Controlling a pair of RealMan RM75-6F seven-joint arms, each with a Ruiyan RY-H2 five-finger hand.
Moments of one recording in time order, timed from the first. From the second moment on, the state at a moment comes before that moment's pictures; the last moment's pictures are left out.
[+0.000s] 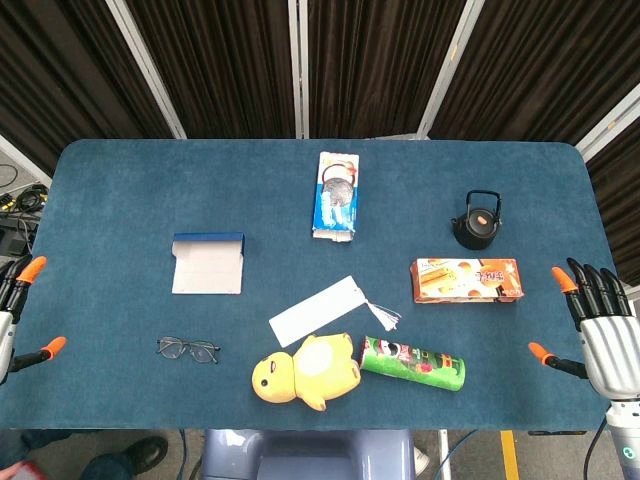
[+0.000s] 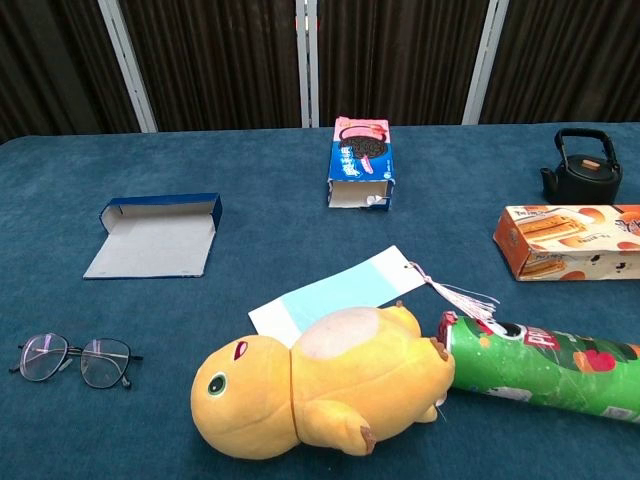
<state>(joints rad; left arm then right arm) -0.08 -0.98 -0.06 -1.82 1.51 1.53 0.08 0.10 -0.99 0.10 -1.75 -1.59 1.56 -0.10</state>
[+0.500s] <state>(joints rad) -0.15 -1.03 -0.05 -1.81 1.49 1.39 0.10 0.09 -0.98 0.10 -1.75 -1.58 1.56 -0.09</state>
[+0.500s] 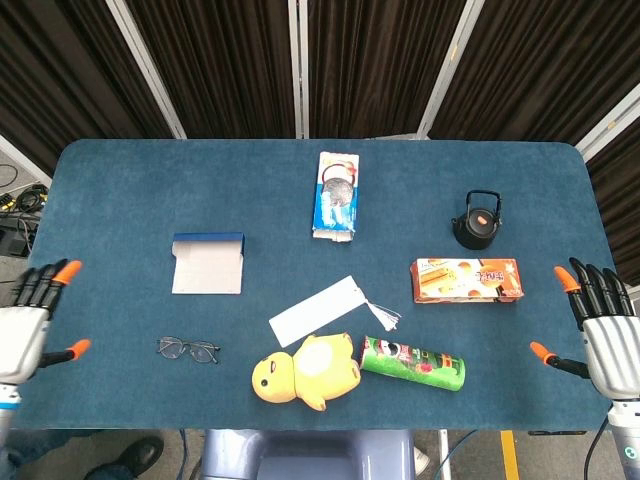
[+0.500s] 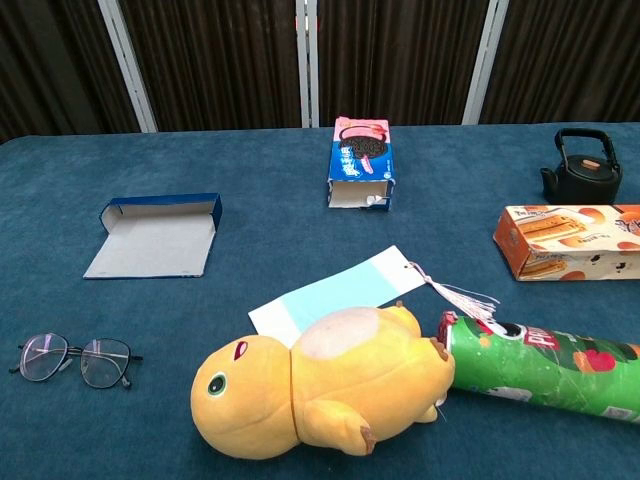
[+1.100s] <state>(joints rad) -0.32 -1.37 -0.06 -1.74 1.23 1.12 0.41 0.11 -0.98 0.10 -1.74 -1.56 1.52 -0.07</state>
